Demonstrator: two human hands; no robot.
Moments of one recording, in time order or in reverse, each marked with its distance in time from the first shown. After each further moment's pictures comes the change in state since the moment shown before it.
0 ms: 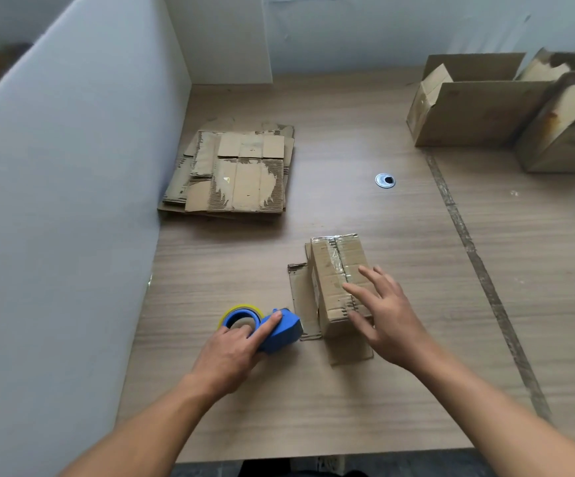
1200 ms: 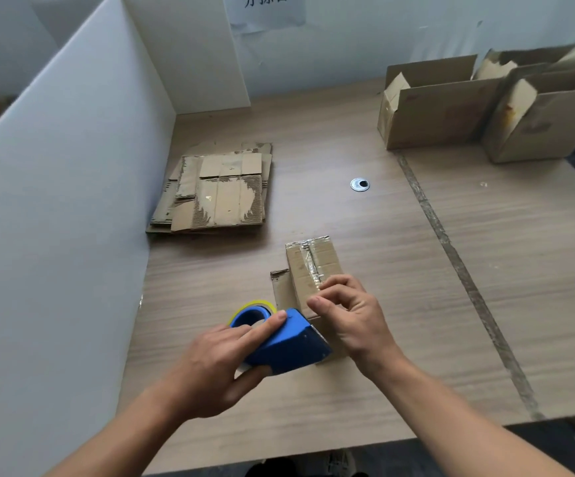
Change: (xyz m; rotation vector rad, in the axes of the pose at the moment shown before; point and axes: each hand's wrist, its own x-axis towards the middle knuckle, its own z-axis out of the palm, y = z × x) left_hand -0.016 0.051 -0.101 -0.291 0.138 0.277; right_hand -0.019 -0.075 -0.039 1.059 0.218 0.313
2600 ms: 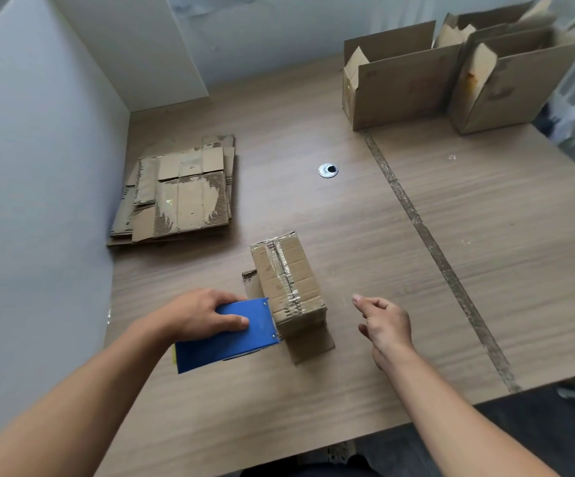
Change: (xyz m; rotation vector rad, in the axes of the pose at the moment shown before) left_hand 0.101 -0.053 -0.010 -0.172 -0.620 -0.589; right_hand 0.026 0.100 -0.079 0.176 0.593 0.551
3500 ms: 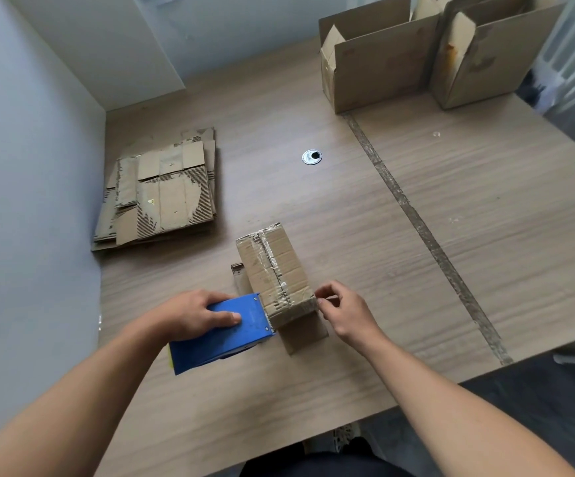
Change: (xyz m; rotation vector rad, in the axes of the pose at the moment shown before) left_hand 0.018 -0.004 0.008 0.022 -0.071 -0.107; right_hand 0.005 0.020 0.009 -0.555 -0.409 -0.429
